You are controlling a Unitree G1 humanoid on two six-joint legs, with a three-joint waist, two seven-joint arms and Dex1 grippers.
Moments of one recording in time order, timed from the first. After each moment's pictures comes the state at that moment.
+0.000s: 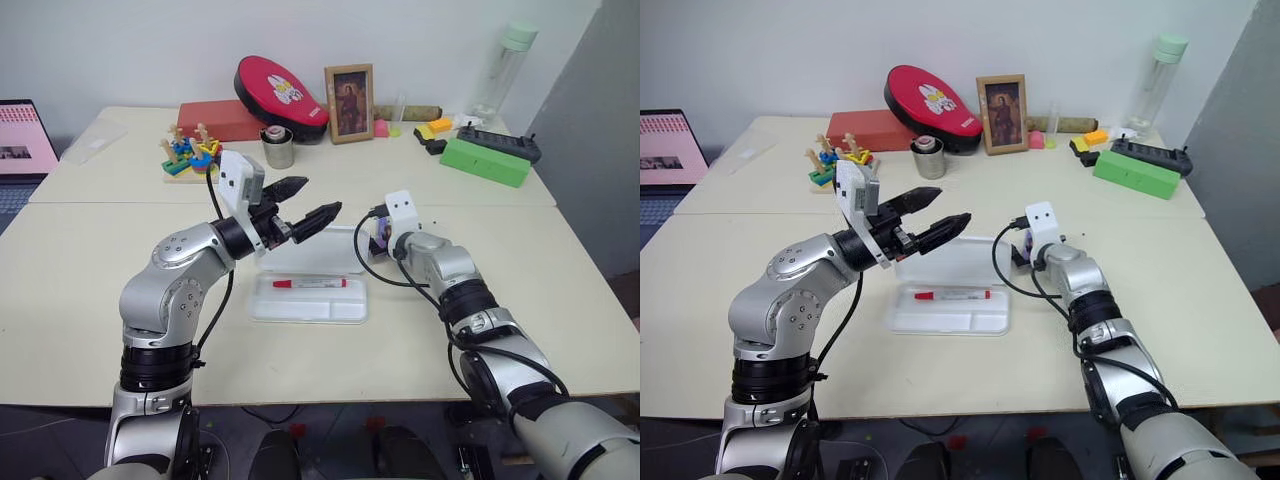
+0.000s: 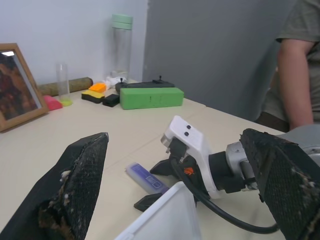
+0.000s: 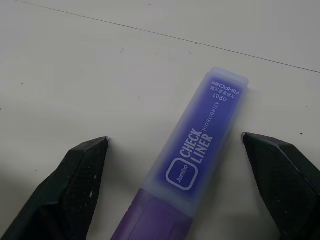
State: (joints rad) left arm -0.54 0.40 0.12 -0.22 -0.51 0.65 -0.68; right arm -0.94 -0.11 0.07 0.79 0.09 0.50 0.20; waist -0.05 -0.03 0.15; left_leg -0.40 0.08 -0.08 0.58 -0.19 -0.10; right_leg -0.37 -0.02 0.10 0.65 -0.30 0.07
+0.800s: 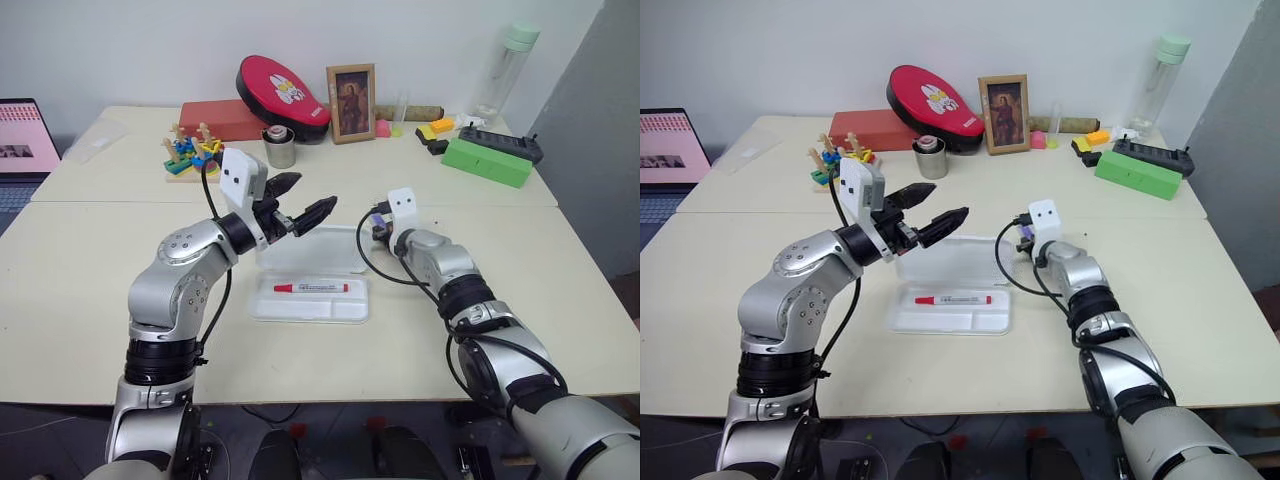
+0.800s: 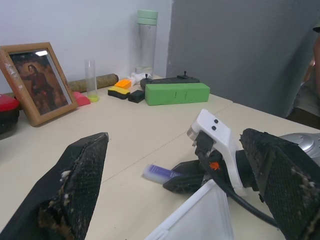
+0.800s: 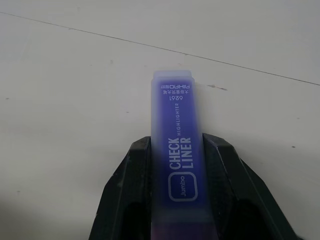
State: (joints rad) left arm -0.56 0.41 0.09 -0.18 -0.47 0.60 -0.65; right arm -0.98 -0.12 0.01 0.89 0.09 0.42 0.20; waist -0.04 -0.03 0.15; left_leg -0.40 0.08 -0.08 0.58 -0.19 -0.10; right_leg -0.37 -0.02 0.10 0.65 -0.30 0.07
